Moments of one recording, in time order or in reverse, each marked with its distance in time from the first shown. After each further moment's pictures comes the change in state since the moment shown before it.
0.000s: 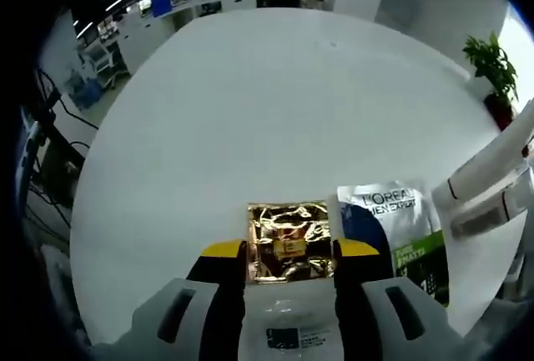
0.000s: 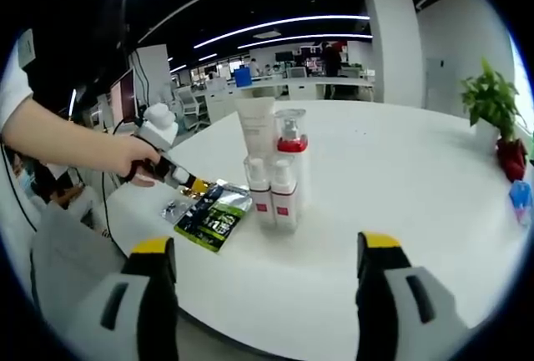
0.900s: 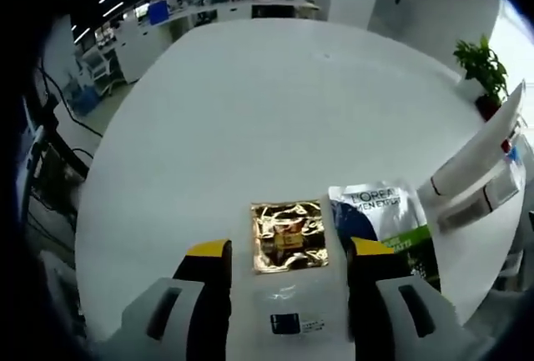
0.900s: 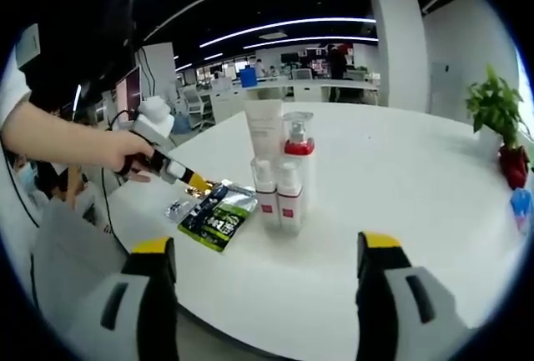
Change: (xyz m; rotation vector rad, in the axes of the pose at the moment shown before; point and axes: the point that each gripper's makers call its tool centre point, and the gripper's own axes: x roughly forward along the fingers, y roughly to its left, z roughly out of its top) left arm -0.027 -0.003 0.002 0.036 -0.054 -0.037; right arm -0.002 0.007 0.003 -0.026 -0.005 0.021
